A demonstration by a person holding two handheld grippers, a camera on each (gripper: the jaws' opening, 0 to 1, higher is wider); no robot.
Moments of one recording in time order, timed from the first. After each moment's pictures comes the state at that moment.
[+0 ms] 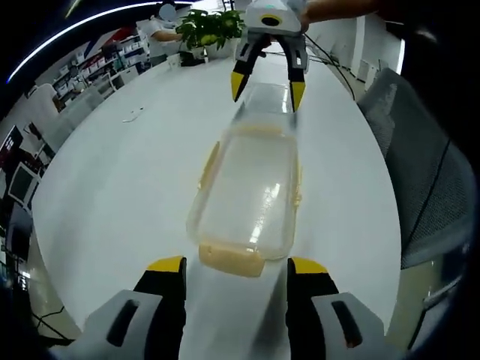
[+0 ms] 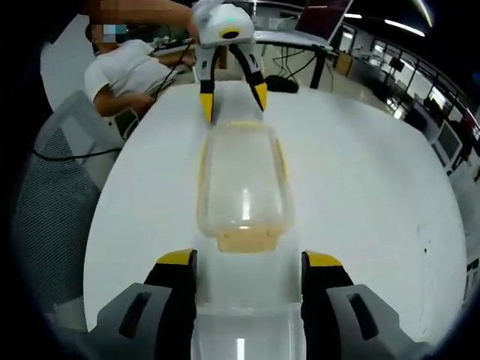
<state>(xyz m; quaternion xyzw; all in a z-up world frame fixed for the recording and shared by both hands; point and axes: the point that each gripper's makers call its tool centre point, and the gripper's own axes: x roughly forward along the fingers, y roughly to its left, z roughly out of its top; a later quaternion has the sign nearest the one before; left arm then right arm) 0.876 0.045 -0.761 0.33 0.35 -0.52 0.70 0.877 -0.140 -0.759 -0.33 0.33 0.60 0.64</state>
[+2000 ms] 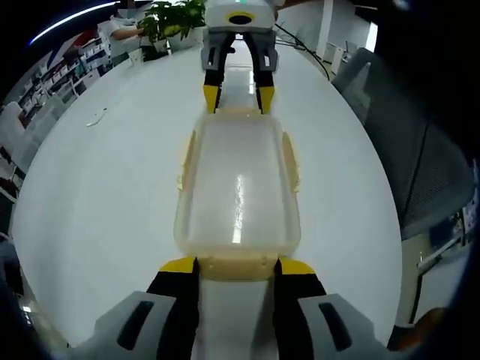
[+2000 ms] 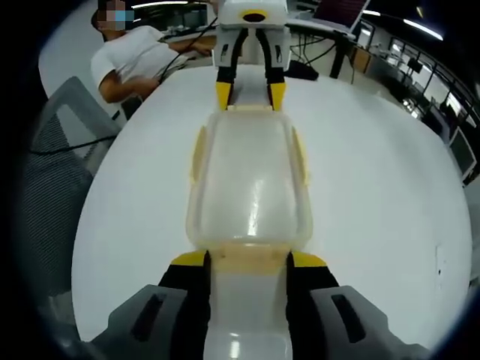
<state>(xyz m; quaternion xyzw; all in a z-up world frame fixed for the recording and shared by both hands) 0.874 0.035 -0.782 0.36 0.36 -0.59 0.63 0.877 -0.118 -0.790 -0.36 0.34 0.62 0.61</state>
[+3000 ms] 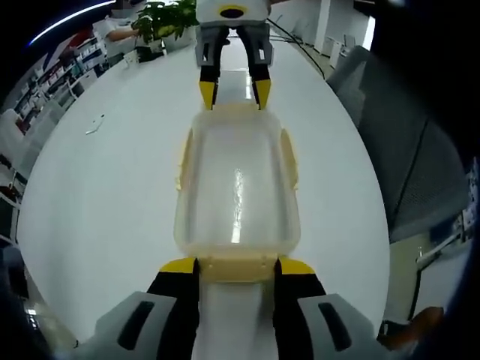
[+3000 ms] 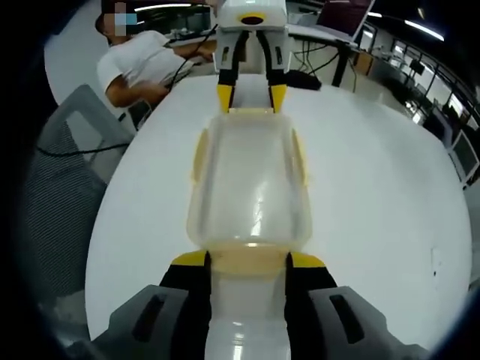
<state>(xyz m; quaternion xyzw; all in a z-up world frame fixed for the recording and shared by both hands) 0.867 0.033 -0.753 0.38 0.36 -0.59 0.62 0.869 -0.123 -0.762 -0.35 0.34 0.63 0.60</state>
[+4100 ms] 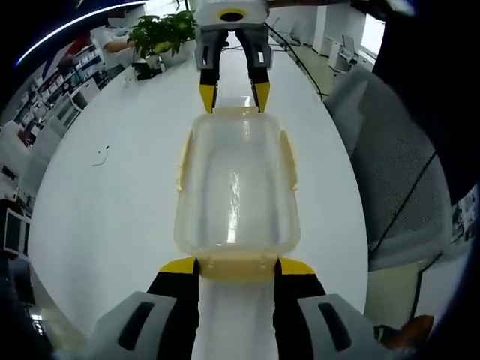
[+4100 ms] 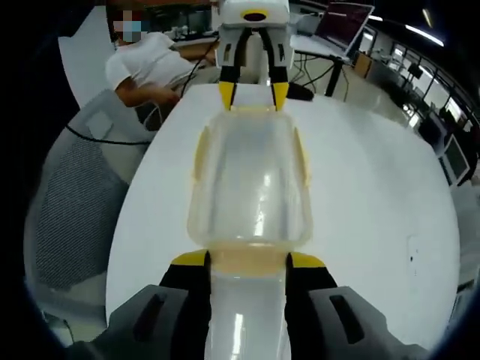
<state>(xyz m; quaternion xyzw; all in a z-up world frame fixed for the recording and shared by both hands) 0.862 -0.017 -0.697 0.38 0.35 -0.59 0.62 0.861 -0.176 -0.706 -0.36 0.33 0.63 0.60</state>
